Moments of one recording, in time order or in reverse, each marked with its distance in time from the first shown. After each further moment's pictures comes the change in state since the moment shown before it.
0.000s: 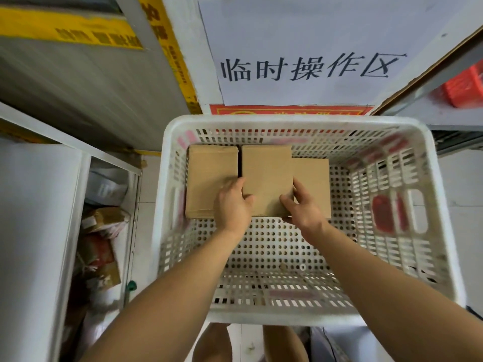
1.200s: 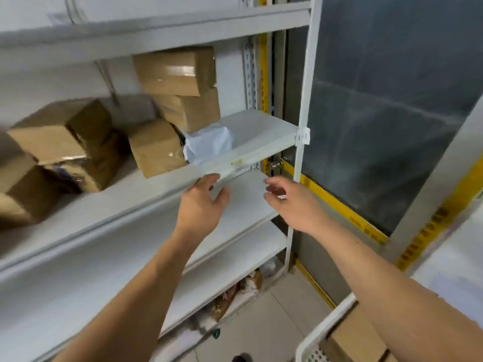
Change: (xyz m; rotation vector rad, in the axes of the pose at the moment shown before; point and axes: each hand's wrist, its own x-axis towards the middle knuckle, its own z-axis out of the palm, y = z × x) left_hand -0.367 -0.067 -0.573 -0.198 1.058 -0.347; right_hand -0.449 -0.365 0.337 -0.851 -0.777 -1.265
